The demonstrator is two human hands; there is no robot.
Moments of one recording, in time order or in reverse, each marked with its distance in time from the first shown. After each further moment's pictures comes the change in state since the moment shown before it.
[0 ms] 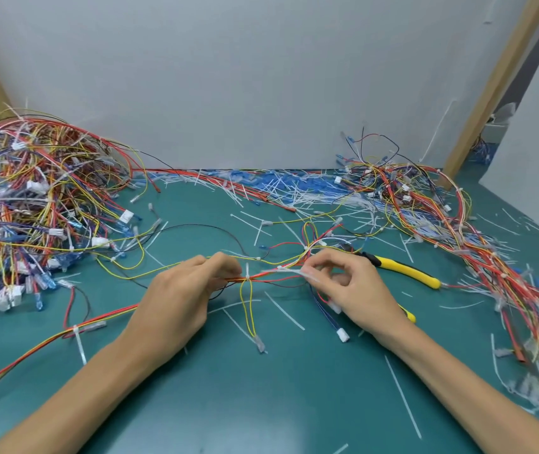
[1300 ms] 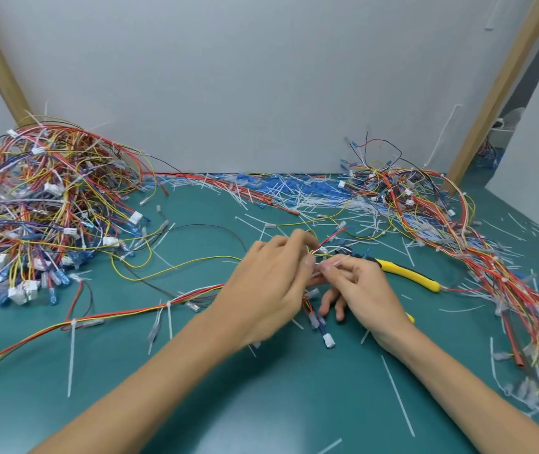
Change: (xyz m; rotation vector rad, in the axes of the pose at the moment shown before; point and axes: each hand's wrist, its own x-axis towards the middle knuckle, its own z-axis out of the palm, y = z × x) left_hand 0.052 0.091 0.029 0.015 -0.145 -0.028; right_hand -0.004 0.005 -0.005 0.249 0.001 0.136
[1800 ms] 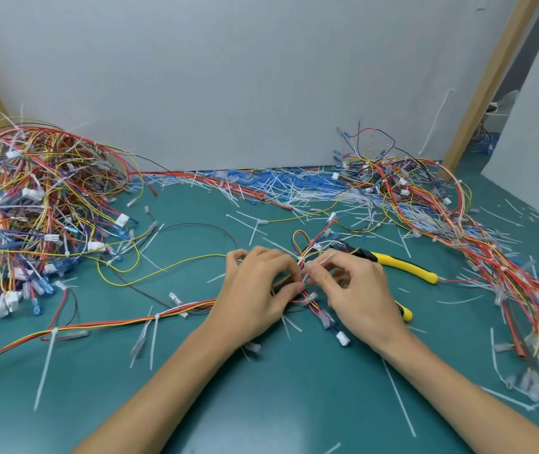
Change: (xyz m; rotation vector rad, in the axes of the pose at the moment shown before) left_hand 0.000 -0.038 0.037 0.031 0.006 -0.066; right_hand -0.009 -0.003 0.006 -0.390 0.179 -0.252
